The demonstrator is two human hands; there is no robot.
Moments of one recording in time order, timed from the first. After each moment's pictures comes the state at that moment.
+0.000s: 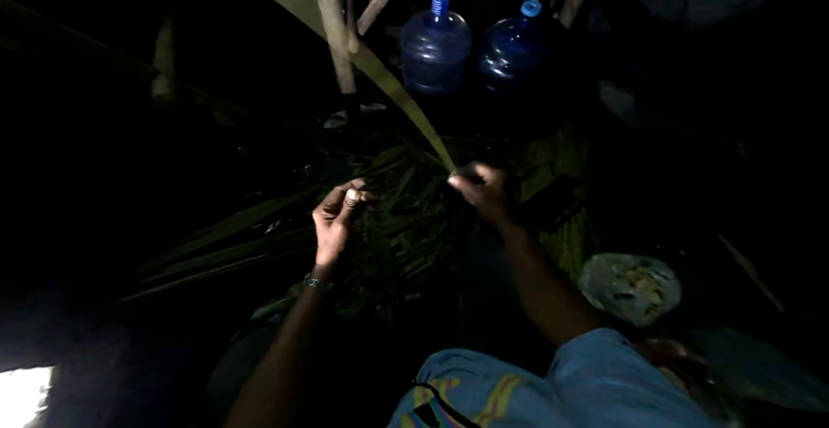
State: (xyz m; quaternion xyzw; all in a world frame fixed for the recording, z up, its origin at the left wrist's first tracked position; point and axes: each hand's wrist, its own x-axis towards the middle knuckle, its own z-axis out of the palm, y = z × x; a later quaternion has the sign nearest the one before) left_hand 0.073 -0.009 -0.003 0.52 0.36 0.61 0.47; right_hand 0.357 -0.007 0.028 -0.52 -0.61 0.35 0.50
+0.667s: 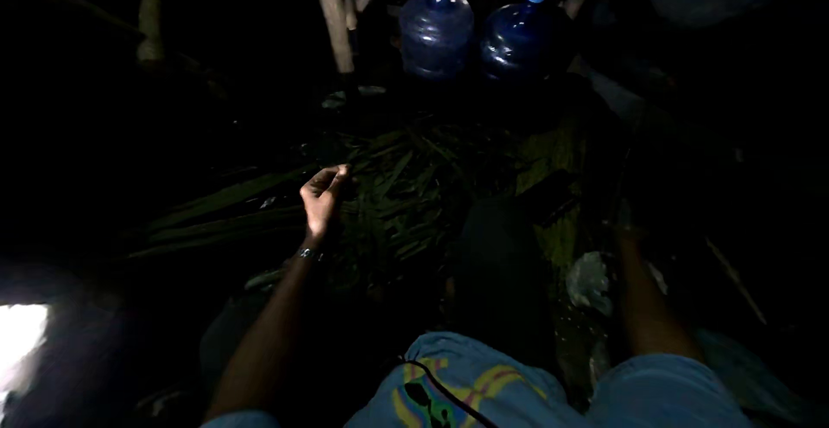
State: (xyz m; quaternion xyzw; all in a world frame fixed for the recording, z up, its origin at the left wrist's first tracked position) left_hand 0.066 -0.022 0.008 0.45 0.52 0.57 0.45; right_hand 0.646 -0.090 -0.101 -0.88 -0.18 0.20 0.39
